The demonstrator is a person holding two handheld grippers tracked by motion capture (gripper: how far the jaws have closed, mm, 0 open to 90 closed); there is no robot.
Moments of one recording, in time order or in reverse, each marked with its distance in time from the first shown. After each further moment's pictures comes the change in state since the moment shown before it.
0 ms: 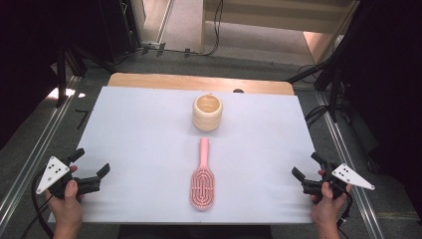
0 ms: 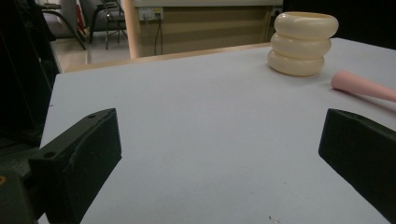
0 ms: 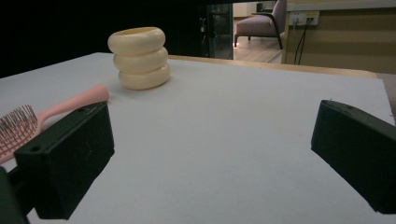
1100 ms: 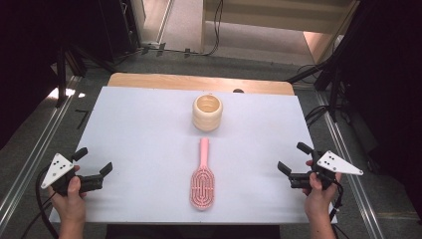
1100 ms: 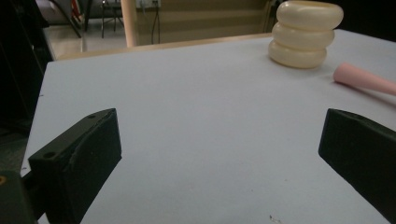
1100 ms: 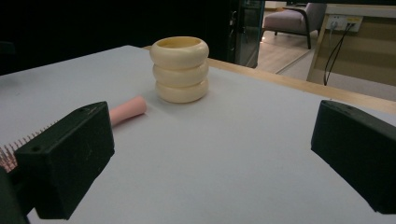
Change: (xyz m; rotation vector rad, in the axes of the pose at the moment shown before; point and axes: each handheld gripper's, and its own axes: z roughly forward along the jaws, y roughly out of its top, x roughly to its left) left arm 0.002 0.000 0.006 0.029 -0.011 -0.023; right arm 0.040 0.049 0.028 0.061 0.096 -0.096
